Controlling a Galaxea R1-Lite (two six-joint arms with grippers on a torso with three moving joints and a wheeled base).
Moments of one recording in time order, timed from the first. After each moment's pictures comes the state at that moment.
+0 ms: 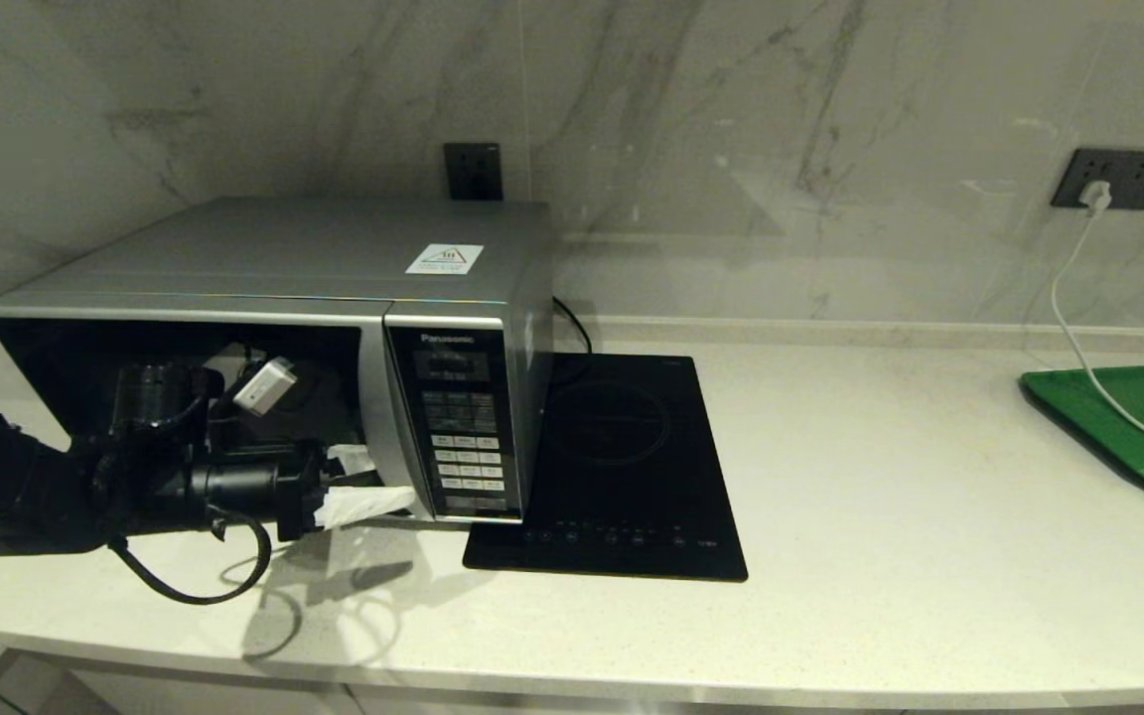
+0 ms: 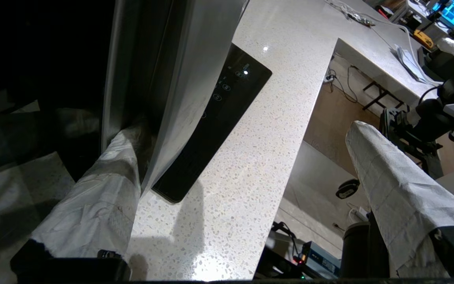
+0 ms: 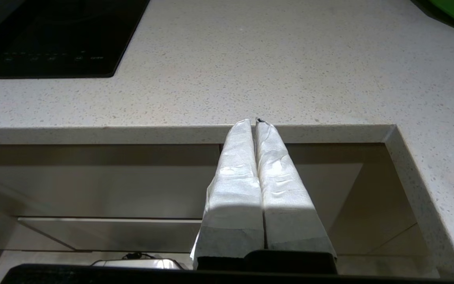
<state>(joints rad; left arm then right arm) 0.01 1.91 -0.88 -0.36 -1.24 0.31 0.00 0.00 -0.11 0.26 -0.04 0.09</state>
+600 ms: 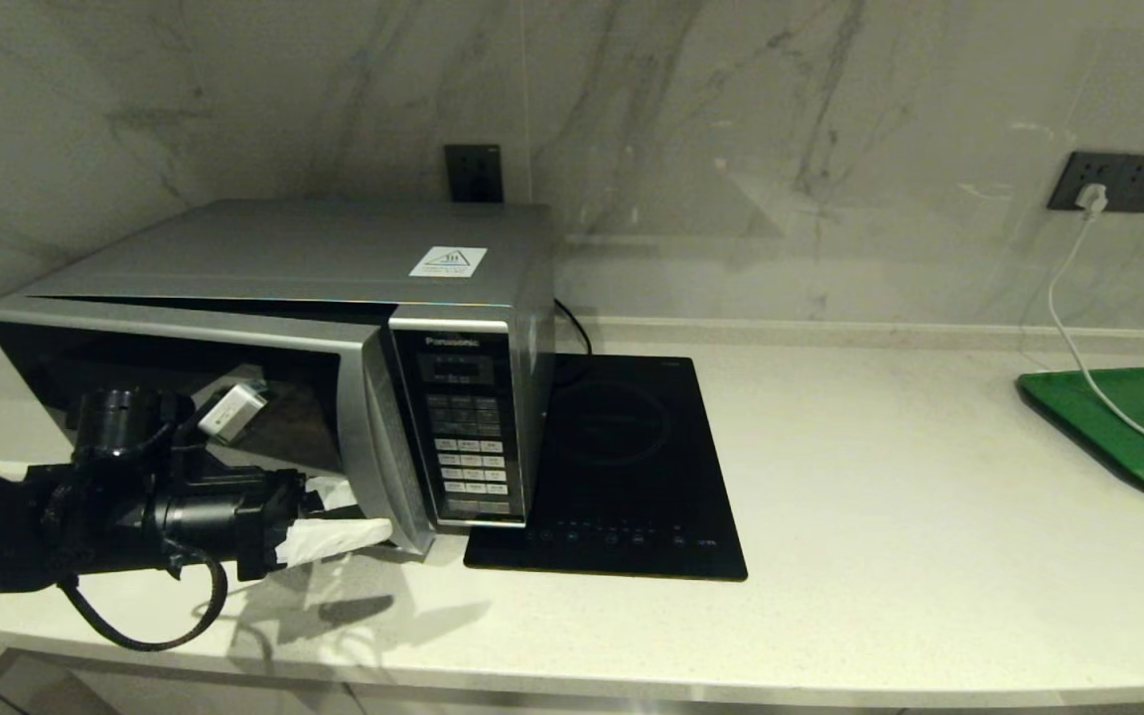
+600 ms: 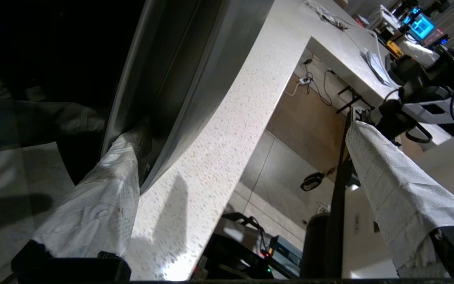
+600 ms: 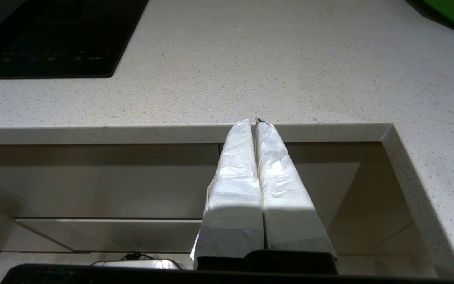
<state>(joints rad) 0.03 1.81 -0.75 -0.33 -1.31 0.29 0.00 0.00 -0.11 0.26 -0.04 0.09</state>
